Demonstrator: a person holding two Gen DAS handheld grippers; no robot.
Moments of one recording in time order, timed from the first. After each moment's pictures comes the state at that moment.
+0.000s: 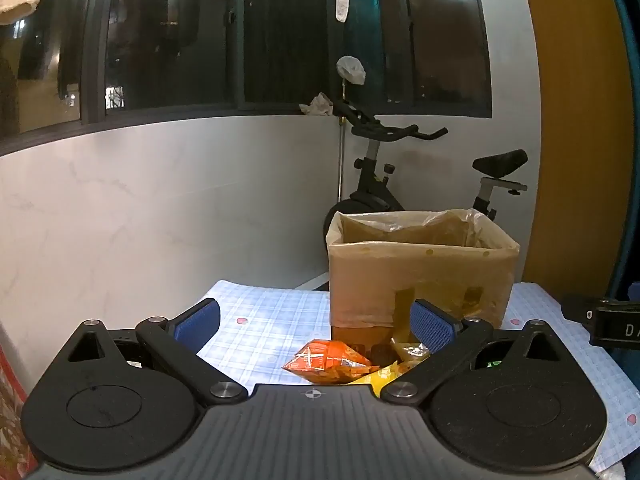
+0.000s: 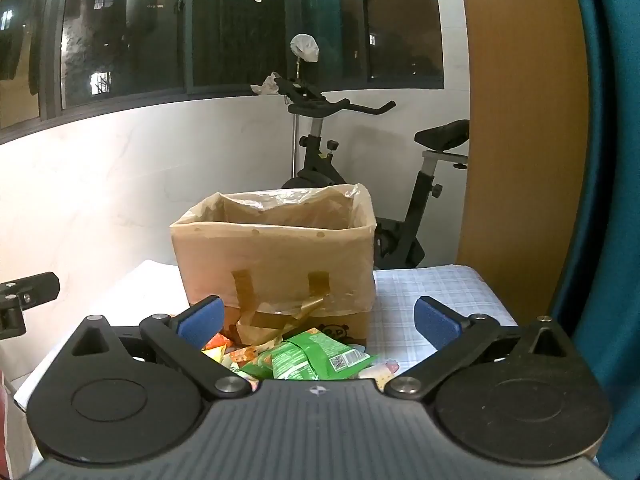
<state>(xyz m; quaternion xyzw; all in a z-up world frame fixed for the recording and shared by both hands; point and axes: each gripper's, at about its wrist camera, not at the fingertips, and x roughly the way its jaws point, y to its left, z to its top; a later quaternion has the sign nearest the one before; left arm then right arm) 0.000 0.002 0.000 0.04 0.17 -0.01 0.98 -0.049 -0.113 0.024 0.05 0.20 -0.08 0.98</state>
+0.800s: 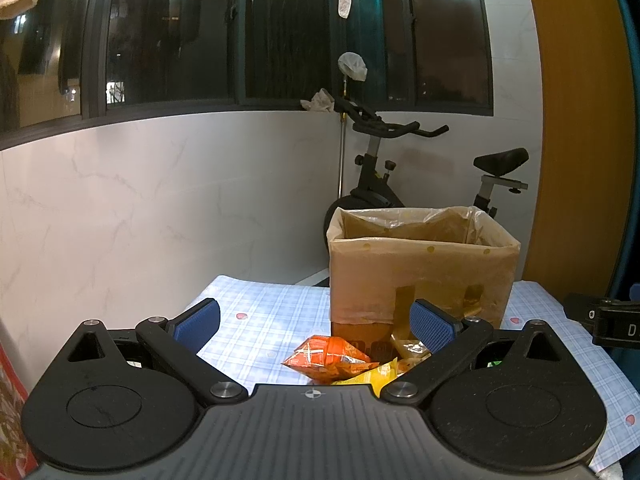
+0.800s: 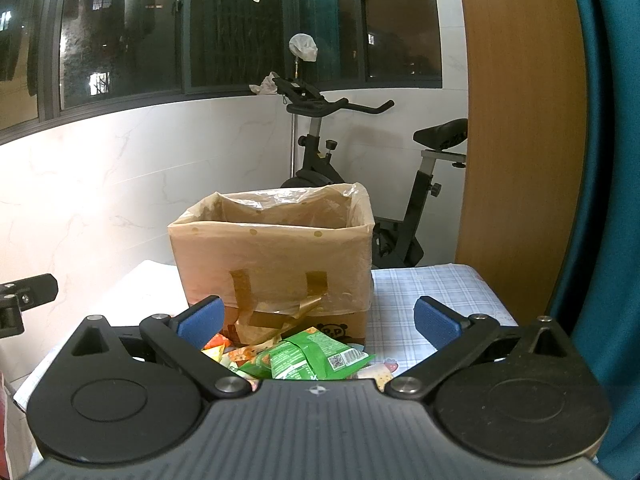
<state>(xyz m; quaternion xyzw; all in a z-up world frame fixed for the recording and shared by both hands) -0.001 0.001 -0.001 0.04 0.17 -0.01 0.98 -0.048 -0.115 0.022 0.05 0.20 -0.08 0.97</state>
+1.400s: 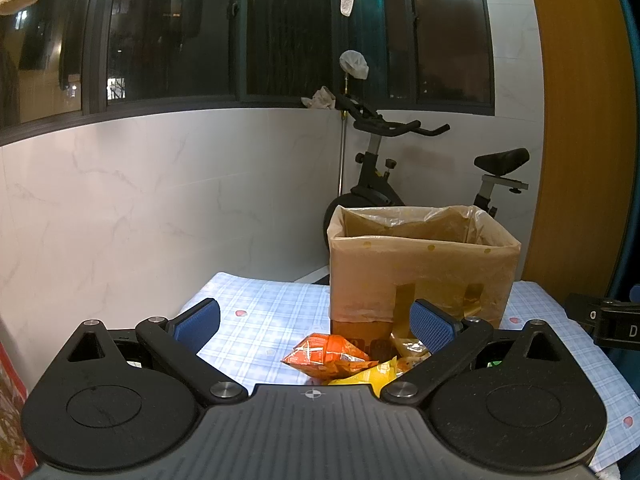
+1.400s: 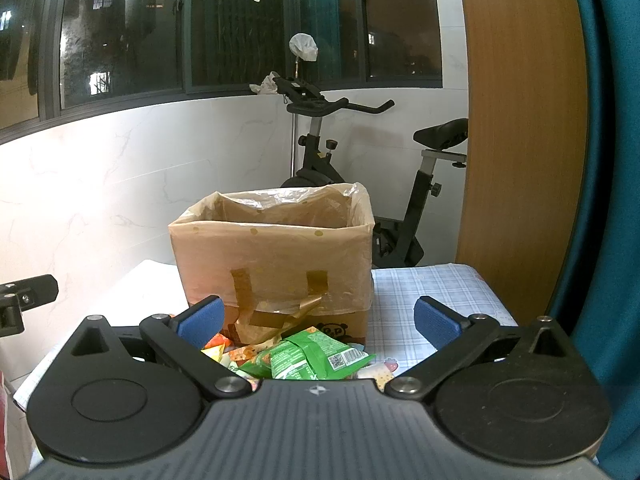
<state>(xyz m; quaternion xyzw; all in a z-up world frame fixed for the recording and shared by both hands) -0.002 0.001 0.001 0.04 0.18 -0.01 0.98 -0.048 -0.115 0.021 0.05 0.20 -0.08 0.97</state>
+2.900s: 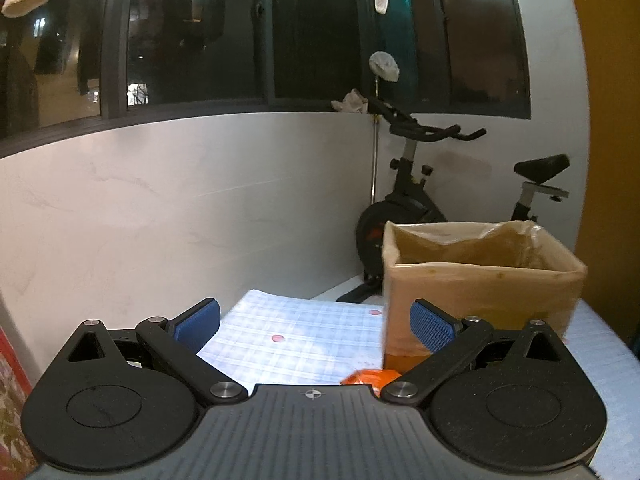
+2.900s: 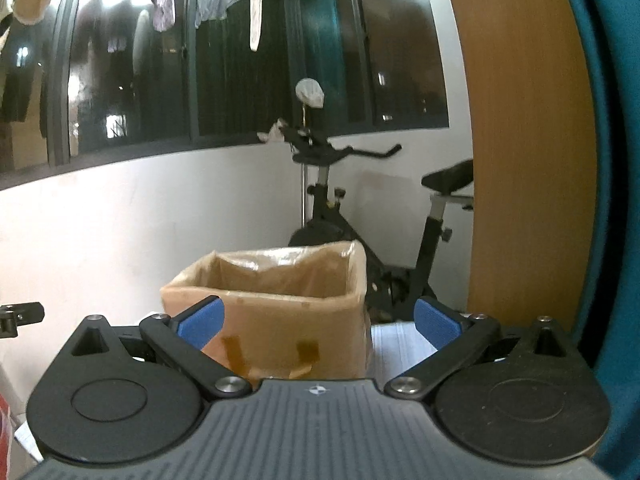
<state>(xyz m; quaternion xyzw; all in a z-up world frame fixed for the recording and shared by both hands) 0.063 0.036 0.008 0.04 0.17 0.04 0.98 -0.023 -0.165 0.039 0.06 0.12 -0.06 0.99</state>
